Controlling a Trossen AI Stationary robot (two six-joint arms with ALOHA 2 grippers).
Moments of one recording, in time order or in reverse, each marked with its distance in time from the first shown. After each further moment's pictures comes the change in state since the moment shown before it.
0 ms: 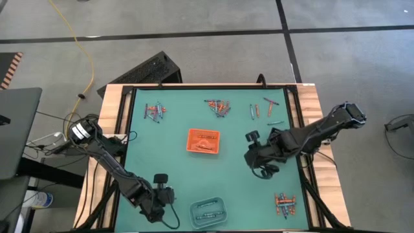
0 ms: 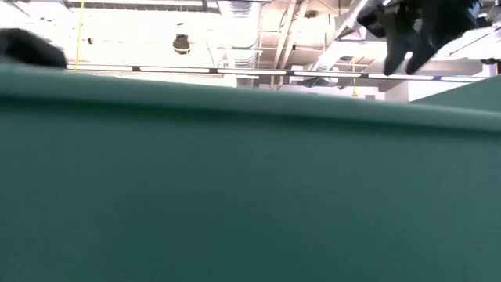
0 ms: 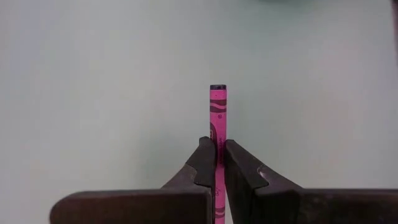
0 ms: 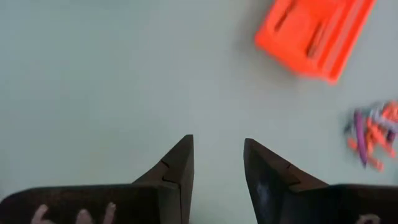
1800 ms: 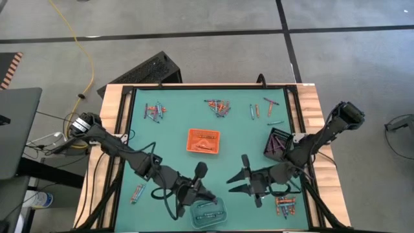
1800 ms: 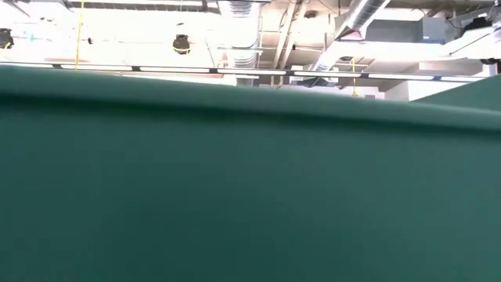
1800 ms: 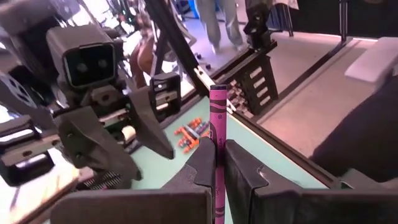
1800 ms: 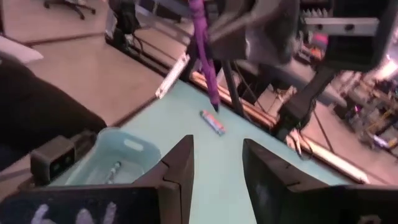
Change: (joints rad) left arm 0.286 -0.060 0.249 0.637 0.120 1.117; right arm 0.250 0.004 -0.312 1.313 0.138 -0.254
